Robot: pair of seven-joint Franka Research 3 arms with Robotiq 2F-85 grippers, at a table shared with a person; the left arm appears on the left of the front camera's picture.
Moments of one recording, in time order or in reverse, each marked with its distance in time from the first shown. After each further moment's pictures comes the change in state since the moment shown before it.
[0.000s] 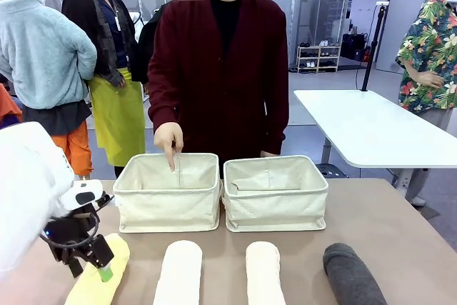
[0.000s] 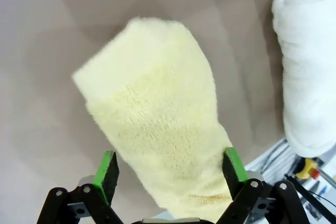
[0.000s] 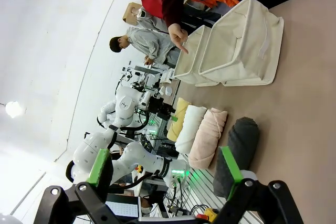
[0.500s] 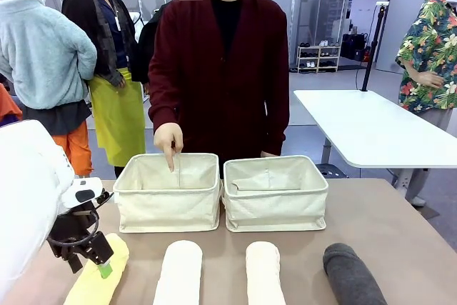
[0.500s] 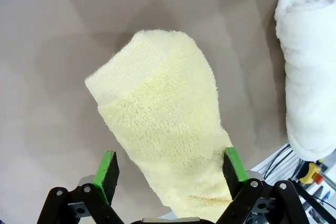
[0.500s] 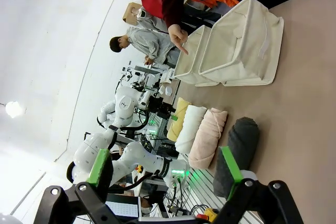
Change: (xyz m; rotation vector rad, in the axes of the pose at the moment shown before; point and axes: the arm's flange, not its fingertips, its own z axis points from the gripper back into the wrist) left arm 0.003 0.002 0.008 0.038 -0.027 0.000; right arm 0.000 0.000 0.000 0.000 0.000 0.000
